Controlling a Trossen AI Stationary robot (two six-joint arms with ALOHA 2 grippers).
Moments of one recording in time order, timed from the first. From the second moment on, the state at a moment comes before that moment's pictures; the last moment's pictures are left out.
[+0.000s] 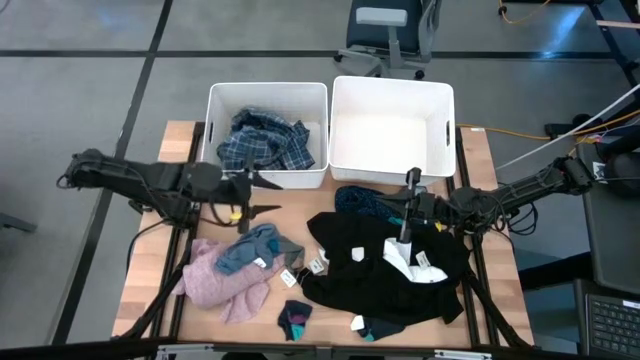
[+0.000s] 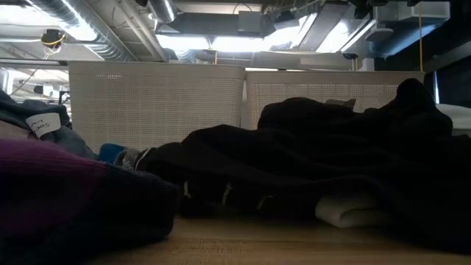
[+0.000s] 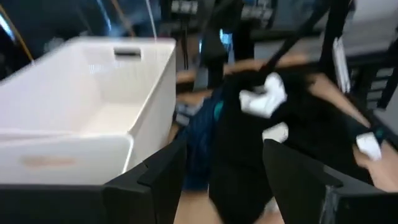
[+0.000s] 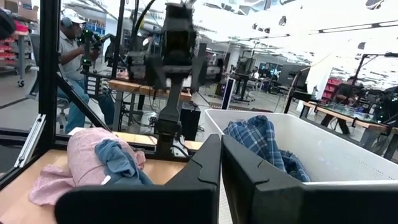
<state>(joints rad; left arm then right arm) -0.18 0.91 0.84 -0.20 -0.26 0.13 0.30 0.93 0.49 0.61 0.43 -0.27</state>
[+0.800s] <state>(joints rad) -0.26 0.75 0.47 0.26 -0.26 0.24 0.56 1.34 1.39 -1.07 0.41 0.85</state>
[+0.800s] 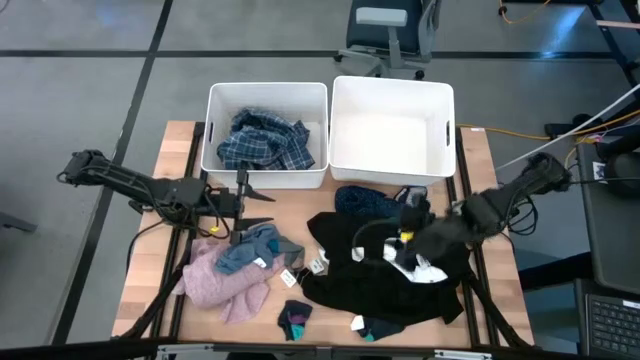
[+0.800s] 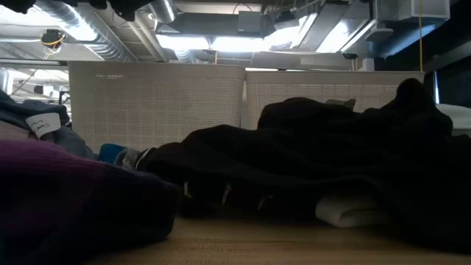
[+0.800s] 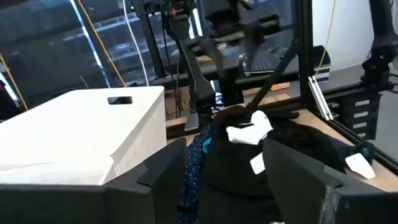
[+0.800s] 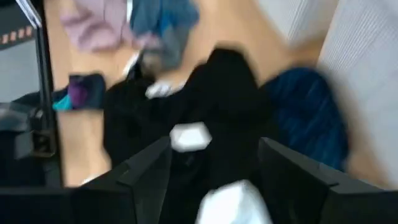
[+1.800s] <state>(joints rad) -0.26 0.70 0.47 0.17 -0.26 0.13 0.69 1.69 1.28 -1.35 0.31 1.22</state>
